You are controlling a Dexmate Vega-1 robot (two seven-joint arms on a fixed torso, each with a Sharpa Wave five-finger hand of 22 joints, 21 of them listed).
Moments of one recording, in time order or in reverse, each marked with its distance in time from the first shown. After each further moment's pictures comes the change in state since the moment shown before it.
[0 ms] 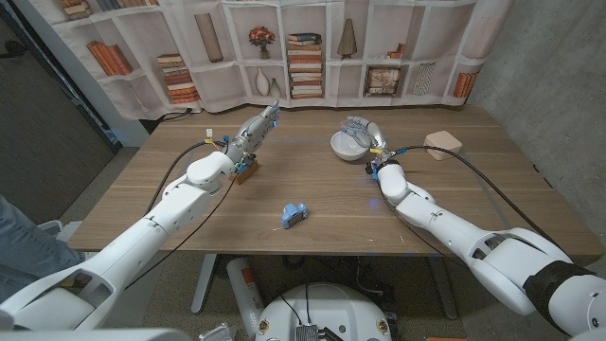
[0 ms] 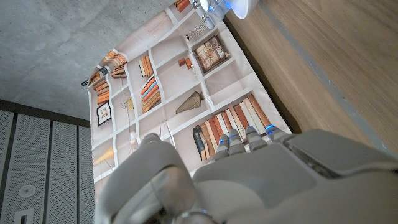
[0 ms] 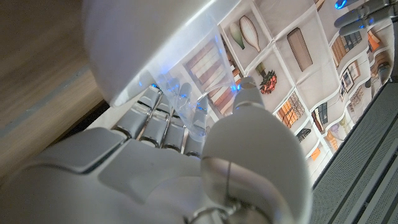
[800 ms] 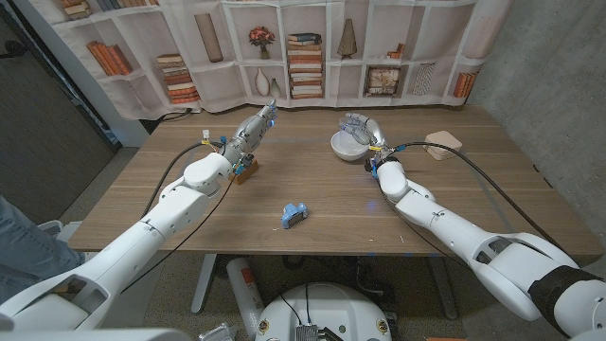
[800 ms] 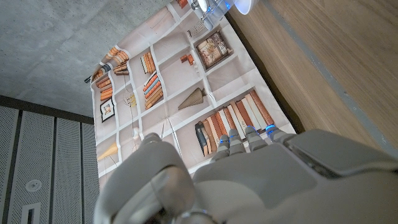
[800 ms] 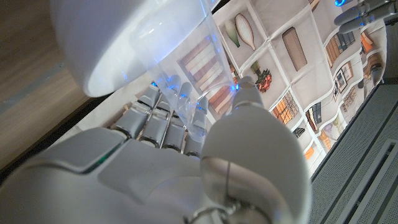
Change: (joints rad) left arm 0.031 0.014 -0.020 -0.031 -0.006 -0.012 0.014; left_hand 0.000 0.000 0.008 0.000 0.000 -0.003 0.003 0.000 0.000 0.000 0.000 0.000 0.000 0.000 0.000 0.000 0.000 0.000 0.000 0.000 0.000; right arm -0.020 -0.016 0.015 -0.082 -0.019 -0.054 0.006; right_hand 0.008 0.009 0.009 -0.001 0.004 0.006 0.013 0.011 -0.005 0.018 0.018 0.029 -0.002 0.061 -0.007 0.024 0.000 0.020 -0.002 0.012 0.000
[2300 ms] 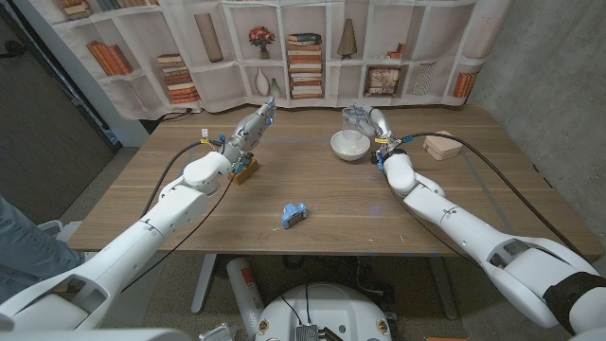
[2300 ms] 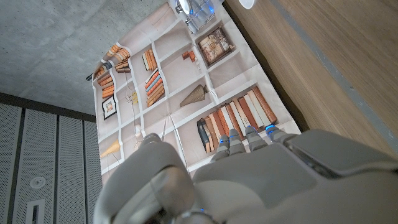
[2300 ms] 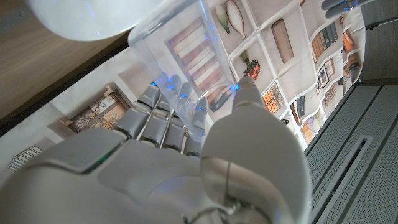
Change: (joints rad) left arm 0.005 0.001 -0.006 -0.014 0.000 -0.003 0.015; left_hand -0.005 -0.005 0.007 0.001 0.000 -0.006 -0.002 0.000 0.000 0.000 0.000 0.000 0.000 0.000 0.000 0.000 0.000 0.000 0.000 0.000 0.000; right arm -0.036 -0.070 0.042 -0.157 -0.029 -0.032 0.025; right_hand 0.000 -0.004 0.000 0.000 0.009 -0.011 0.000 0.007 0.000 0.002 0.002 0.015 0.004 -0.002 -0.002 0.000 0.000 0.000 0.000 0.004 0.000
